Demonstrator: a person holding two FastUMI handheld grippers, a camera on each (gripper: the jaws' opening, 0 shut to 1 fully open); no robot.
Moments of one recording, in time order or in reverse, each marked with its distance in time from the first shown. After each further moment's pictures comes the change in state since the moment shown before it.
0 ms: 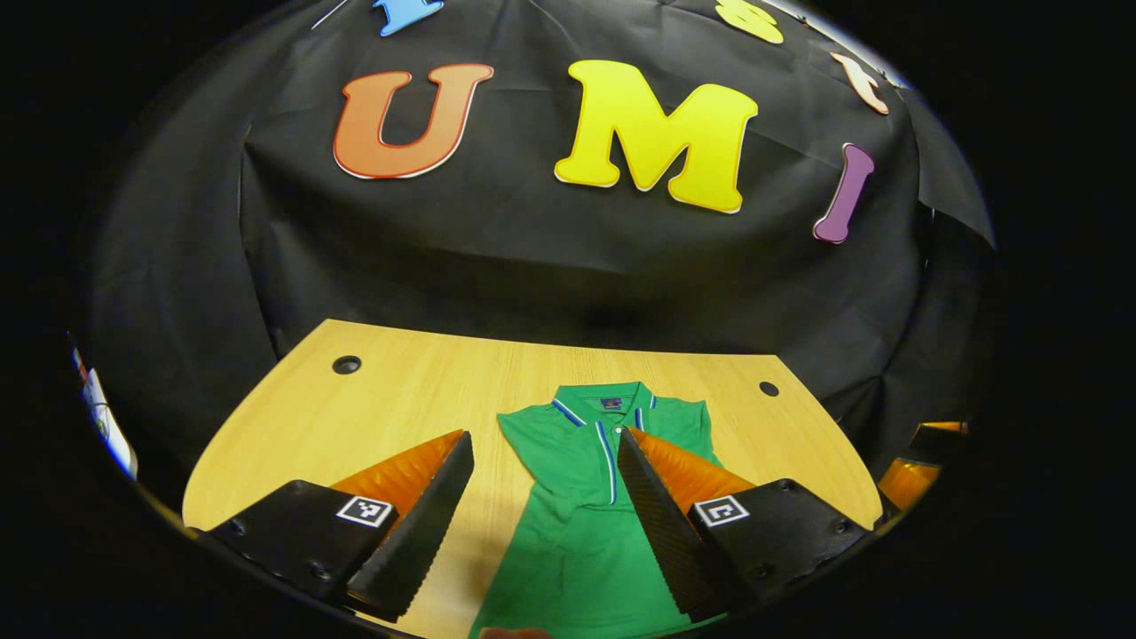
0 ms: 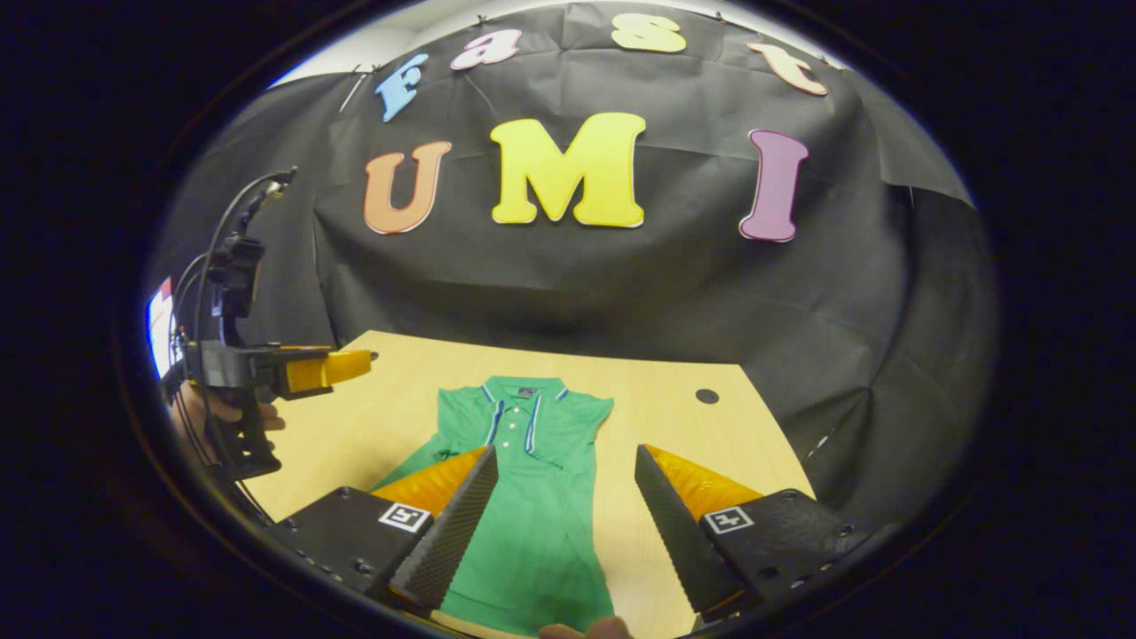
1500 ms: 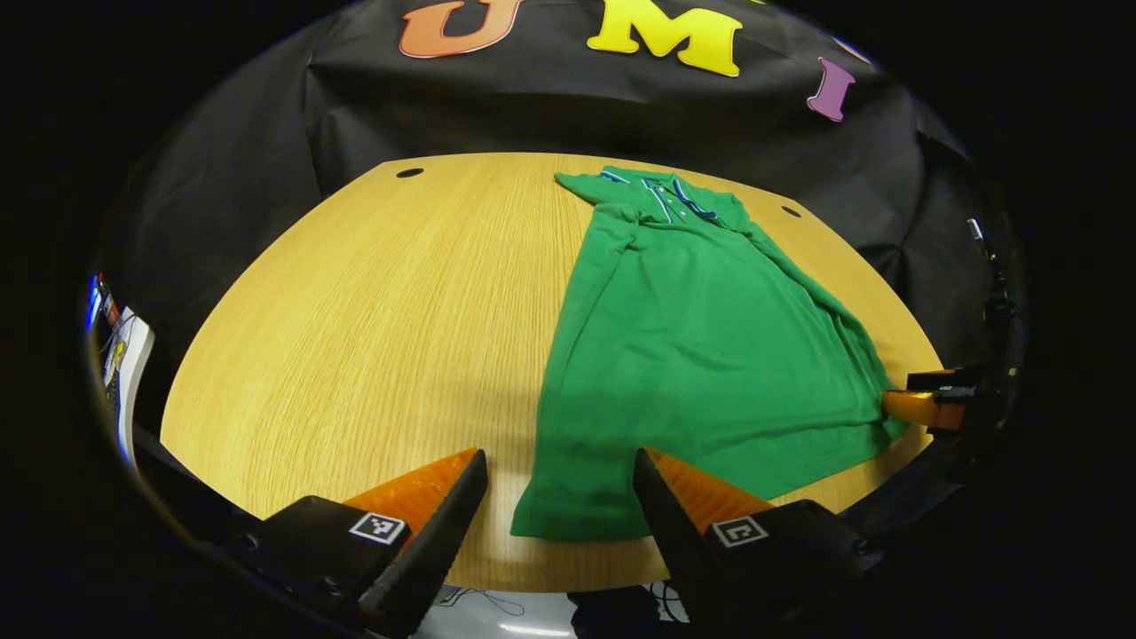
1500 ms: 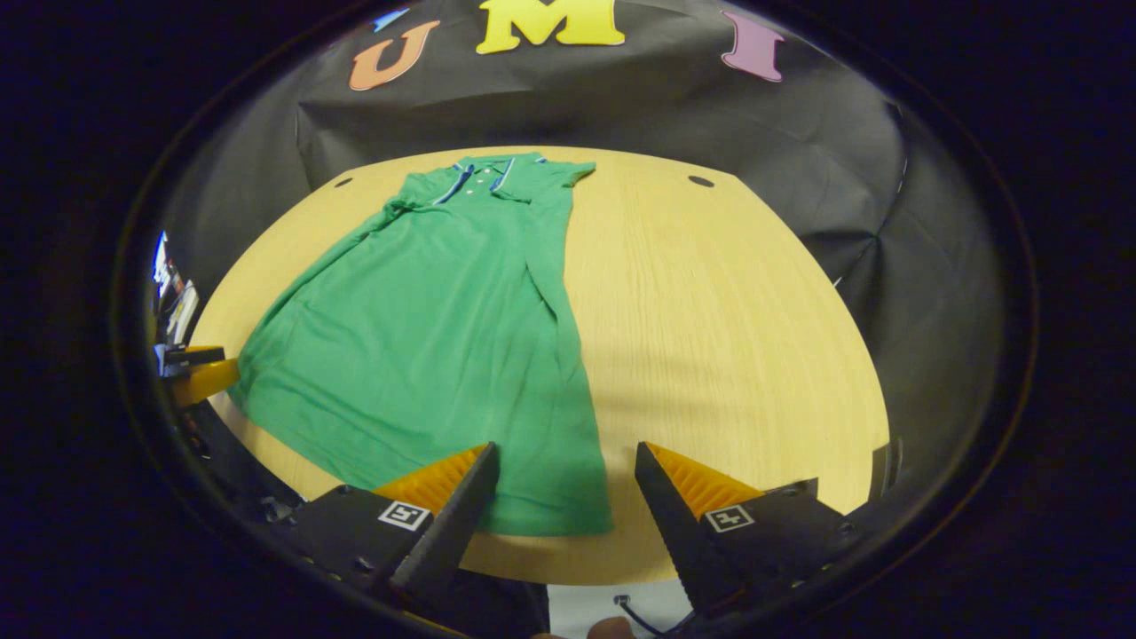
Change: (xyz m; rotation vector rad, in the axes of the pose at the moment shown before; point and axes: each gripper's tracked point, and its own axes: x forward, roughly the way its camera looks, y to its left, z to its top) left arm -0.123 0.042 -0.288 0.014 0.432 -0.023; right arm -0.014 -0.043 -0.287 -0.008 0.494 -0.066
